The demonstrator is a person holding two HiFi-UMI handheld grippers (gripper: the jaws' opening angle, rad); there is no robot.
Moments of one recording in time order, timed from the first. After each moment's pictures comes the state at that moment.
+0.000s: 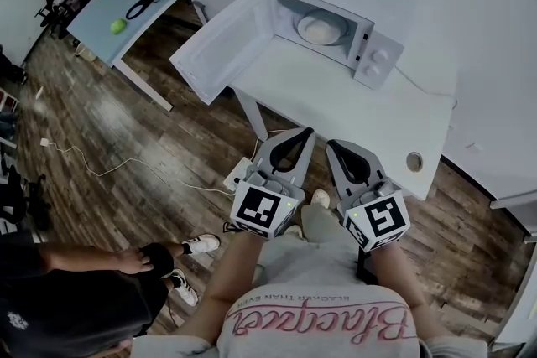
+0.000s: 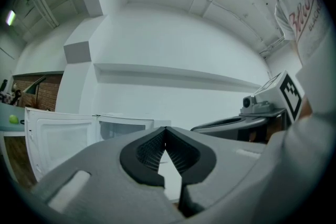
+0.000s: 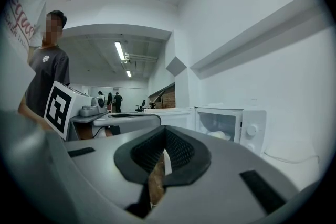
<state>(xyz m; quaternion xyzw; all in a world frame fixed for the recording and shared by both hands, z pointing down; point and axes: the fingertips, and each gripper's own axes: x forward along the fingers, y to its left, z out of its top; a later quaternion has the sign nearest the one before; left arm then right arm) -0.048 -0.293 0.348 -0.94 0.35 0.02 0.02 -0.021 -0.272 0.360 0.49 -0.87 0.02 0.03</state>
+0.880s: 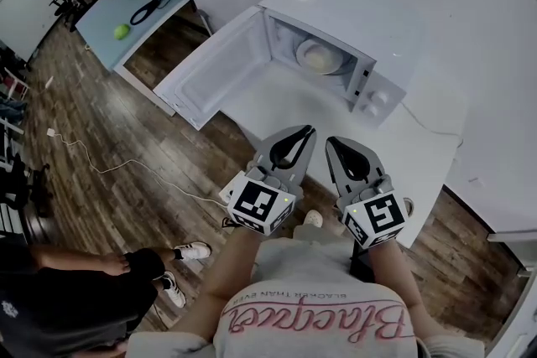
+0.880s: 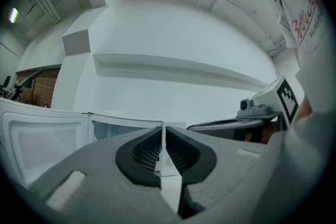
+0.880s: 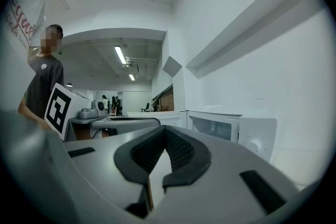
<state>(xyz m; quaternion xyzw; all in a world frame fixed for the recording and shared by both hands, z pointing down) 0.012 -0.403 0.346 -0.93 0.37 0.01 0.00 0.037 -0.387 0.352 0.46 -0.89 0.02 0.01</state>
